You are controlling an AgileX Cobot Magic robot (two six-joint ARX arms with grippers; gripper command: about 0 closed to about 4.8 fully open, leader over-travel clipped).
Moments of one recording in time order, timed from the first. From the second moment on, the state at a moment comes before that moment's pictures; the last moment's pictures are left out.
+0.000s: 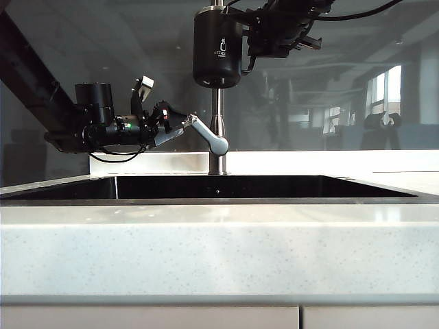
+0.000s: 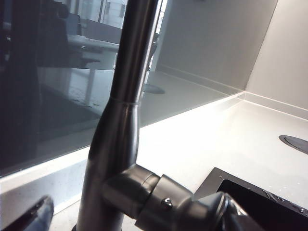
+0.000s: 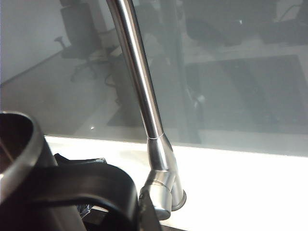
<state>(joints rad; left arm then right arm) -0.13 2.58 2.07 0.79 0.90 -0.37 0.42 1.82 1.53 0.24 0.11 0.19</state>
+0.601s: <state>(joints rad) -0.13 2.58 2.07 0.79 0.87 -0.37 0.42 1.82 1.53 0.23 0.11 0.19</state>
